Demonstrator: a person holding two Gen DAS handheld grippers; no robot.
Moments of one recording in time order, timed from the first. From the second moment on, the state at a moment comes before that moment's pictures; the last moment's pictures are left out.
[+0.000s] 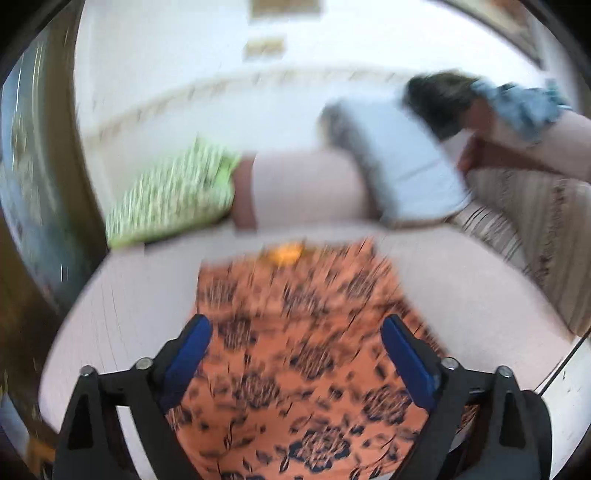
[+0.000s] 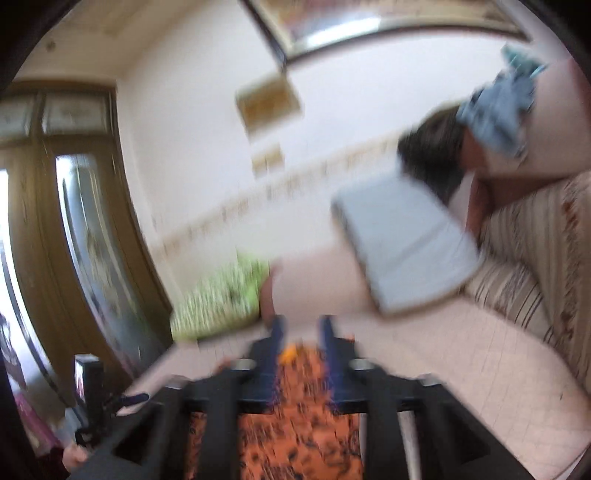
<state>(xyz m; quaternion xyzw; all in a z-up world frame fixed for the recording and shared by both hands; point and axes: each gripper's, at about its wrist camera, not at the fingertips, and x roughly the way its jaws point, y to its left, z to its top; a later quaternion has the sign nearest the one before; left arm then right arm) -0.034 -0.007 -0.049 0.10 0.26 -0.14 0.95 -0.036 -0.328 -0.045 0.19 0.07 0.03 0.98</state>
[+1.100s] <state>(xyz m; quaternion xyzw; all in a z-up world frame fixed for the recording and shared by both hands) -0.039 -0.120 0.031 0.18 0.24 -0.21 0.93 -0.348 -0.591 0.003 0.46 -0.07 -0.40 0.79</state>
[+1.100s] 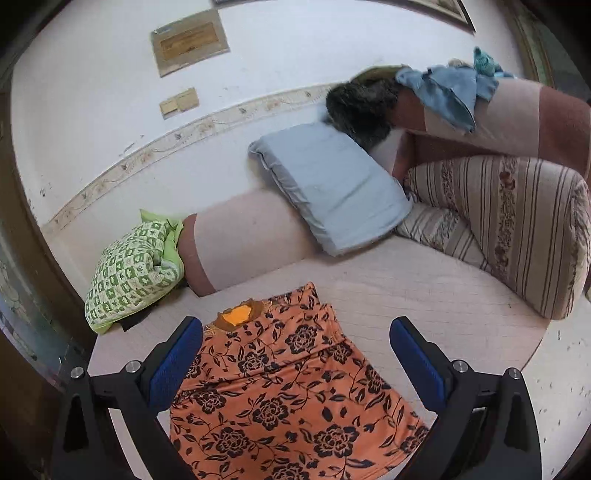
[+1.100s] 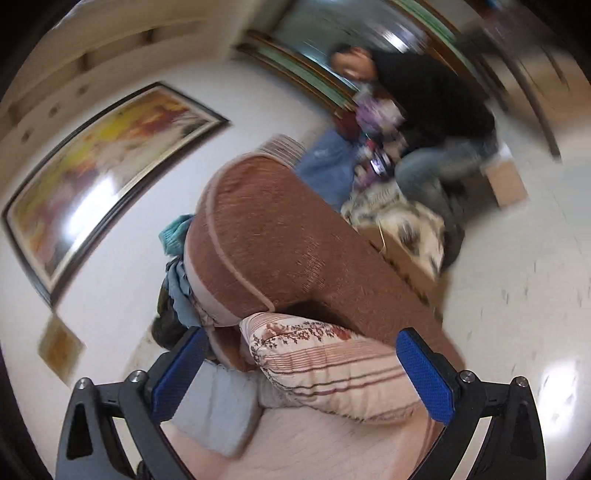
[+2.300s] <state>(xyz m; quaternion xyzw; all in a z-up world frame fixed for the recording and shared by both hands) 0.029 0.240 -0.227 -0.09 0.48 -0.09 0.87 -0.001 -0.288 -0.181 0.24 0.39 -0.01 0.89</state>
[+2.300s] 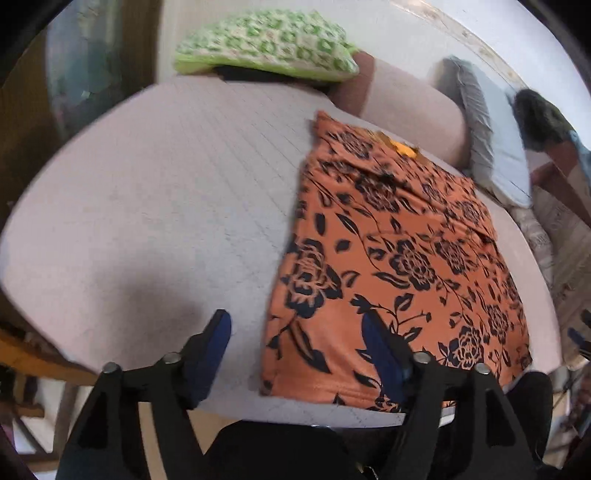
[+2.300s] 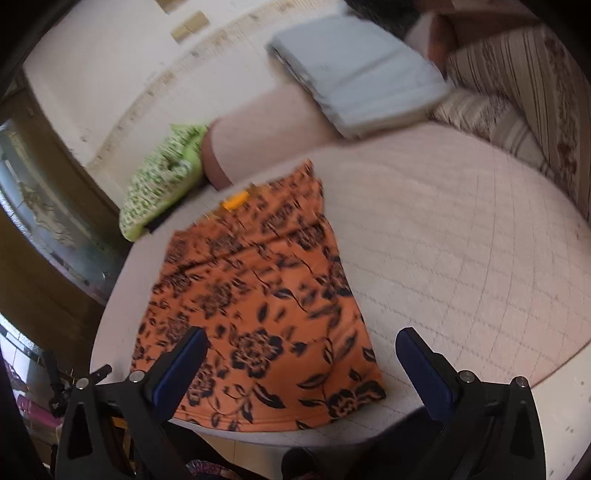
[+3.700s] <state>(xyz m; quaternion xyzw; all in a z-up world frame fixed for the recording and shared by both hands) 0.045 0.218 -0.272 -0.11 0.53 -0.10 0.83 0.046 -0.282 -0.287 0.23 0.52 0.05 0.82</state>
